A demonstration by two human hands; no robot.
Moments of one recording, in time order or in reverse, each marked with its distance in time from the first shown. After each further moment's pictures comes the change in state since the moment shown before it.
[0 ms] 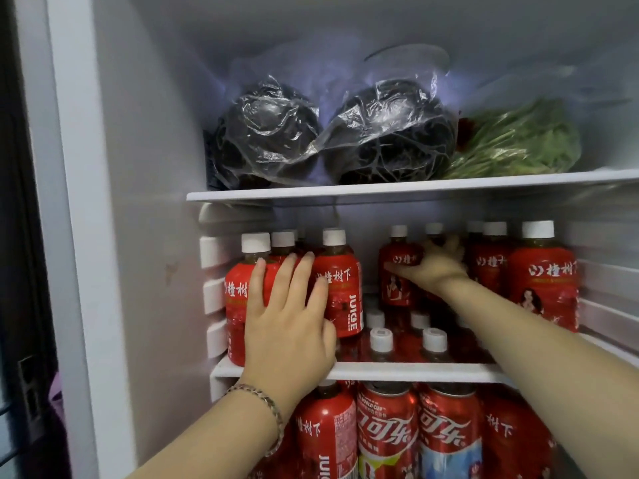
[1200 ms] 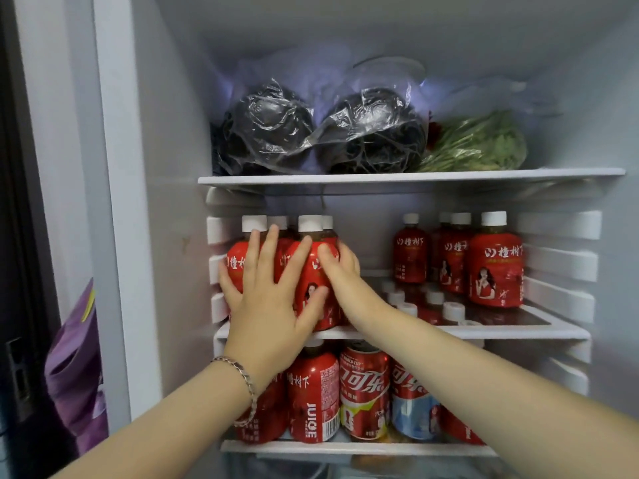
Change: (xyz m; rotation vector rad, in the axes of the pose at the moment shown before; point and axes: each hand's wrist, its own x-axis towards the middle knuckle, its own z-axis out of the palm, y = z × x) left_hand -0.019 -0.009 -0.019 -0.391 -0.021 -0.151; right_hand -0.143 -0.077 0.008 0.976 -0.289 -0.239
